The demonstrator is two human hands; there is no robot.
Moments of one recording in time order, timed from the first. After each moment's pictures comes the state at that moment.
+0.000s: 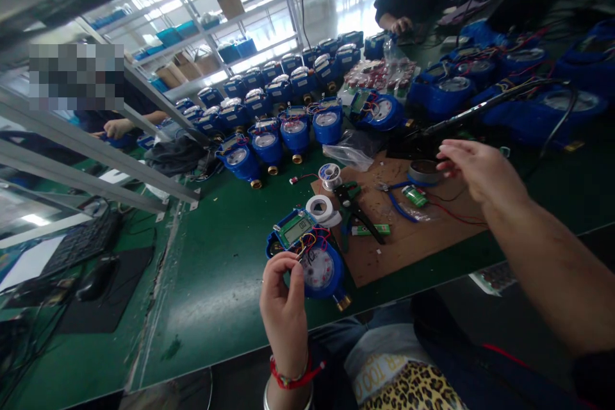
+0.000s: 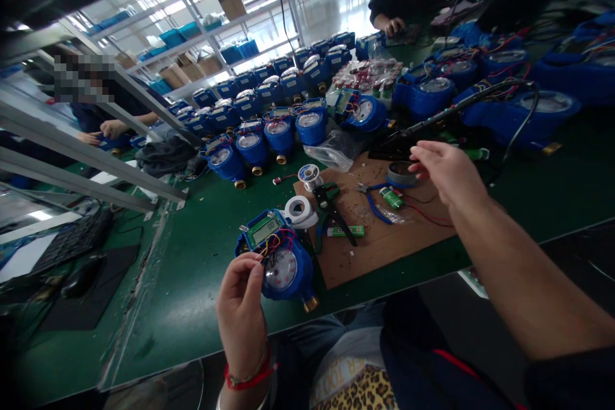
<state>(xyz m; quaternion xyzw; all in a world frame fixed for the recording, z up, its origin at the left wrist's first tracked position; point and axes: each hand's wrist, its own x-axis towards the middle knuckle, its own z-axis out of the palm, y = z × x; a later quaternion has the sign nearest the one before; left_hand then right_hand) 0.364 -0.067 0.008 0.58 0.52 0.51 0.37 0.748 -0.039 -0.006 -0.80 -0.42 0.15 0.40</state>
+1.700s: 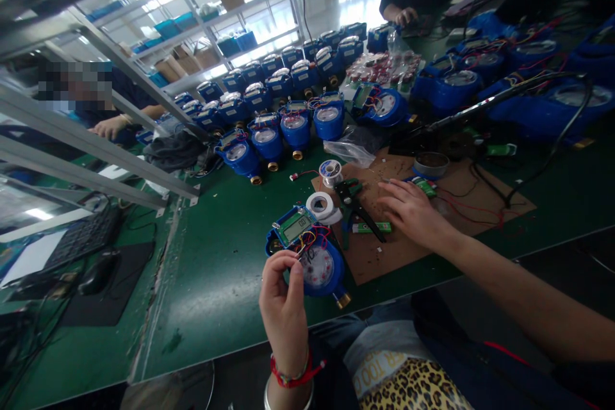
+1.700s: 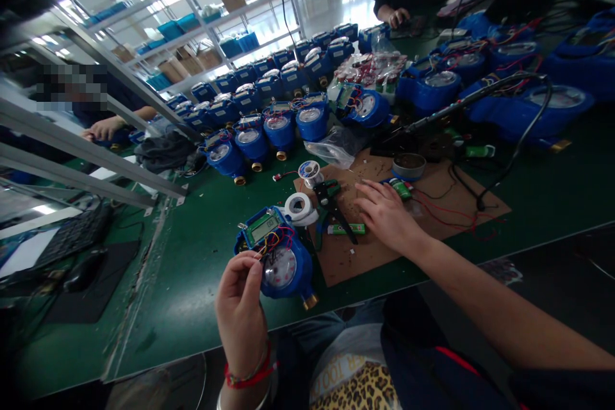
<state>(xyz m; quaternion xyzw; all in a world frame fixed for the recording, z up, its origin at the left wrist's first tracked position) 0.366 -0.068 0.008 0.56 0.52 0.52 0.37 0.667 -0.055 -0.068 -0.65 -0.73 -0.04 0.20</state>
